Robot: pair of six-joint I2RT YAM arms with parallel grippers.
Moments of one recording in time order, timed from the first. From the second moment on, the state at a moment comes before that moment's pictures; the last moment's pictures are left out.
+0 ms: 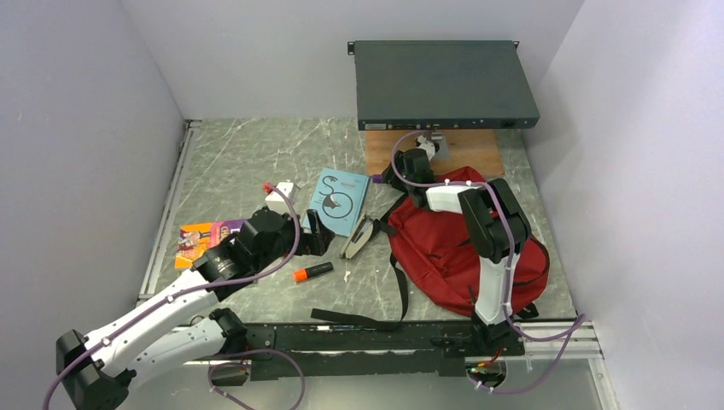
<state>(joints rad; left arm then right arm) -0.80 0.80 0.69 -0.32 -0.20 -0.58 0.39 1.99 1.10 0.34 0.10 0.70</state>
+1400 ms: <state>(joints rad) -0.80 0.77 0.69 -0.33 -0.15 -0.60 0.40 2.05 1.22 0.07 0.30 1.59</state>
